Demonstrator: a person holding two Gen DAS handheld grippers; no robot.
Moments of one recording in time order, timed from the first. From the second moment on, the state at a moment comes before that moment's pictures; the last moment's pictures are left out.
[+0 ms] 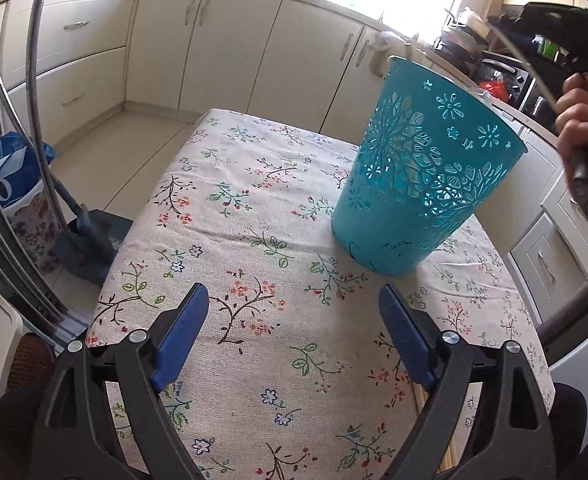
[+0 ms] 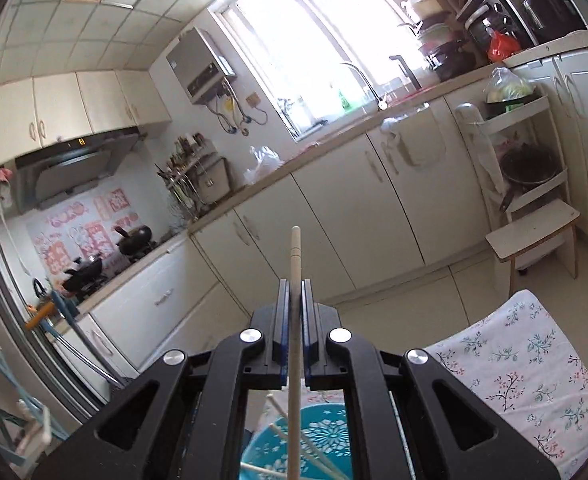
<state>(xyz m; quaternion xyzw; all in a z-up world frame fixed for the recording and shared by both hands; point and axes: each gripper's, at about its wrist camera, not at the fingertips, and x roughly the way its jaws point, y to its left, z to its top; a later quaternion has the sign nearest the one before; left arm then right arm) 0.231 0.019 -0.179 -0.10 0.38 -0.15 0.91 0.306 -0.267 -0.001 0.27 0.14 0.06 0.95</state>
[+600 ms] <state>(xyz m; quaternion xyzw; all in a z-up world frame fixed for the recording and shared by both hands) 0.232 0.018 -0.180 -0.10 0.38 -0.15 0.91 0.311 -0.259 -0.036 0.25 0.19 0.06 0.95</state>
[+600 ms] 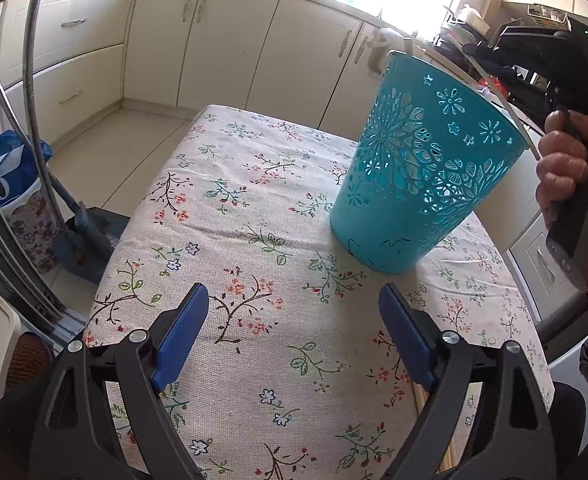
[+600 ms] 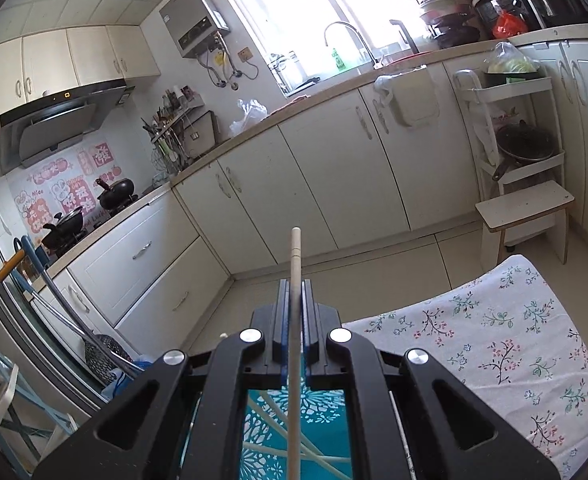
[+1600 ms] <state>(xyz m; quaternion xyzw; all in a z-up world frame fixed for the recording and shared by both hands) 0.232 0.018 -0.174 -0.08 0.39 -0.11 0.91 0.252 -0.248 -0.037 0.16 0.25 0.06 0.95</state>
